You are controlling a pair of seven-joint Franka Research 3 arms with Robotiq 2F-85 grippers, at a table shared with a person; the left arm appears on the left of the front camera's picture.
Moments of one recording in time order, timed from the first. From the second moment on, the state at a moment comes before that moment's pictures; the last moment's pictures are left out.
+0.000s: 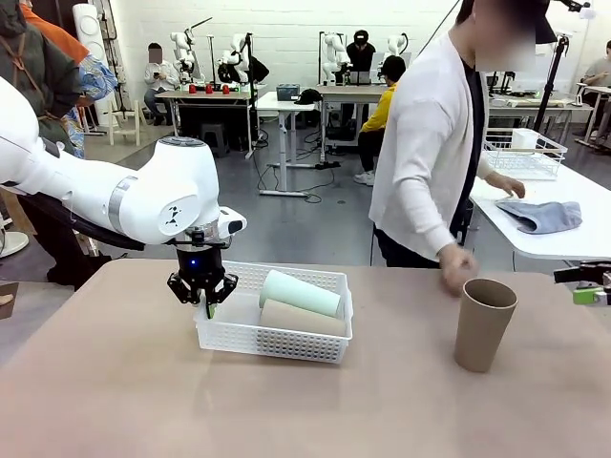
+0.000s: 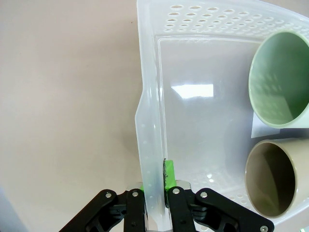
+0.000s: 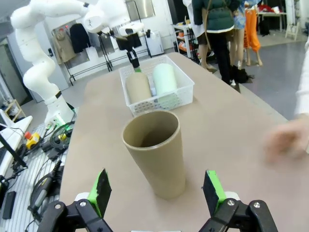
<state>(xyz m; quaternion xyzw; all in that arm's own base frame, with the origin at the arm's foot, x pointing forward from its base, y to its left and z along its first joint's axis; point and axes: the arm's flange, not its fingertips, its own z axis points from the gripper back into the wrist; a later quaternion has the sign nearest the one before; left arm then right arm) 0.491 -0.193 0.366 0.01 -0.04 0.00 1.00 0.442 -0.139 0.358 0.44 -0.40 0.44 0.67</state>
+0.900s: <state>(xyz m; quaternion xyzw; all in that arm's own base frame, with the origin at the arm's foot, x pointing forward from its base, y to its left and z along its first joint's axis) 0.491 -0.193 0.366 0.01 -0.04 0.00 1.00 0.467 -0.080 0.281 0.44 -0.37 0.52 0.63</state>
